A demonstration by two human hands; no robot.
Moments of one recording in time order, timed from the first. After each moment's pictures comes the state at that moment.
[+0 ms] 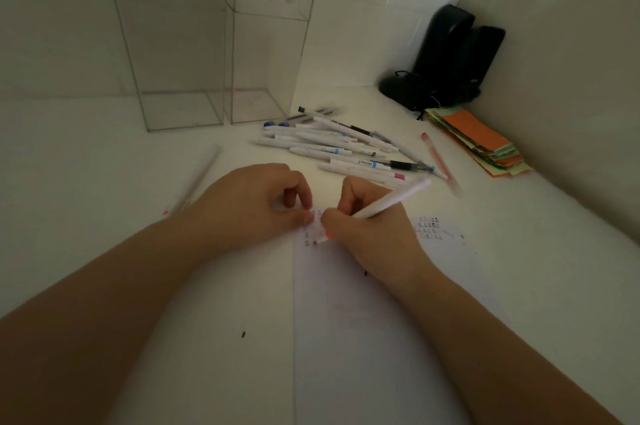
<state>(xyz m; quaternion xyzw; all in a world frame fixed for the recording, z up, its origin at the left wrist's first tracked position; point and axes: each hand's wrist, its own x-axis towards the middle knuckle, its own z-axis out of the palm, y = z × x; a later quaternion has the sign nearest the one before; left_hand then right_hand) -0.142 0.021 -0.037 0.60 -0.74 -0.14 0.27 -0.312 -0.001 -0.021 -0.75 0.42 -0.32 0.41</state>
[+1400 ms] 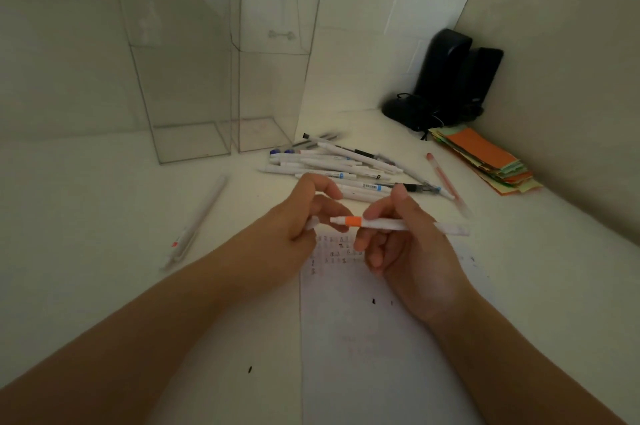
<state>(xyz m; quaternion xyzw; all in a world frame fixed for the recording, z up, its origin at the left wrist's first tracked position) -0.165 0.028 -0.039 0.49 -0.71 -0.30 0.41 -0.331 -0.010 -0.019 -0.55 0.26 -0.42 0.68</state>
